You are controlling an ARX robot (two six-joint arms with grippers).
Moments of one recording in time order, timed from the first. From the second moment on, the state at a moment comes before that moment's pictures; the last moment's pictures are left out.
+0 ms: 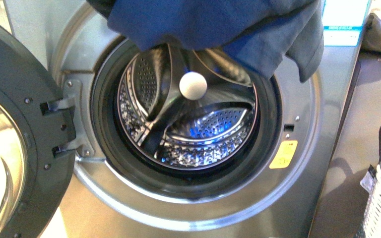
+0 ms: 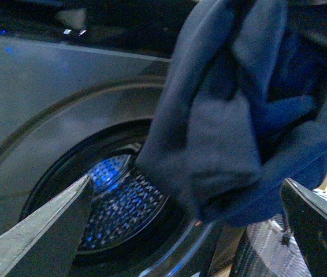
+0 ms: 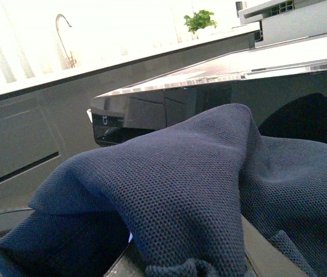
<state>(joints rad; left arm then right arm) 0.12 0.96 0.65 0.69 0.73 -0.29 0.43 1.49 1.47 0.24 -0.29 0.27</state>
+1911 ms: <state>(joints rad) -0.55 1.55 1.20 0.76 0.26 0.03 0.41 1.49 1.47 0.24 -0.26 0.25</state>
